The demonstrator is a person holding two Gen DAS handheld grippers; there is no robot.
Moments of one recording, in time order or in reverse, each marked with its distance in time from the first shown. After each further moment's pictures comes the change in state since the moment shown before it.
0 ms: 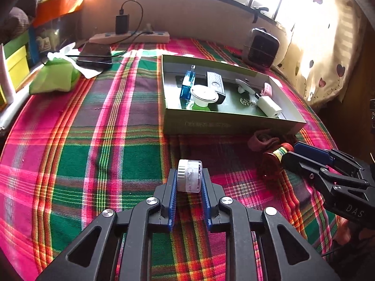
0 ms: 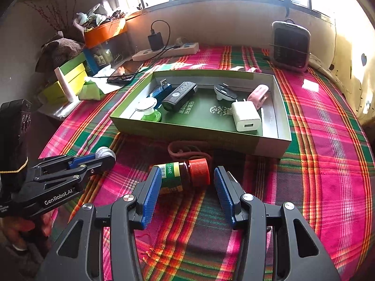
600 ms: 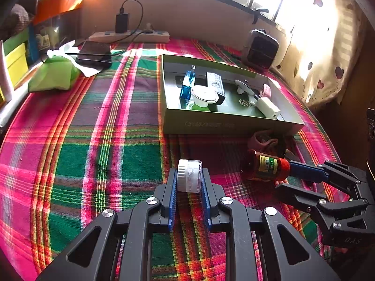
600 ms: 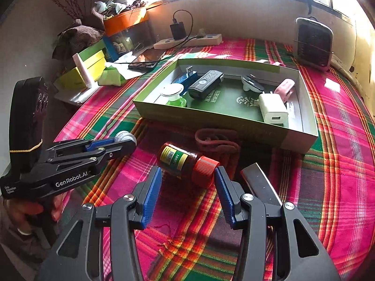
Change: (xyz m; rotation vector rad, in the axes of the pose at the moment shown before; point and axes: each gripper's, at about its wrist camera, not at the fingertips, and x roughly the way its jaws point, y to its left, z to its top) left arm 0.000 0.001 0.000 -0.003 0.001 -0.002; right arm 0.003 0.014 -0.010 -0.078 0.071 0.131
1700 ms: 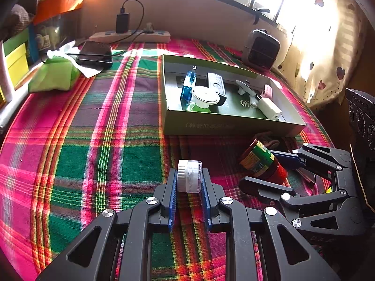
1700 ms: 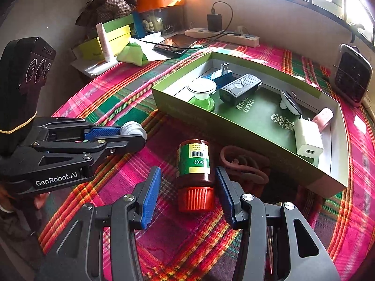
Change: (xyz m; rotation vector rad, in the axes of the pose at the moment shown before) left arm 0.002 0.000 0.001 -0.001 -0.003 0.002; right arm 0.039 0.014 0.017 -0.203 0.044 0.009
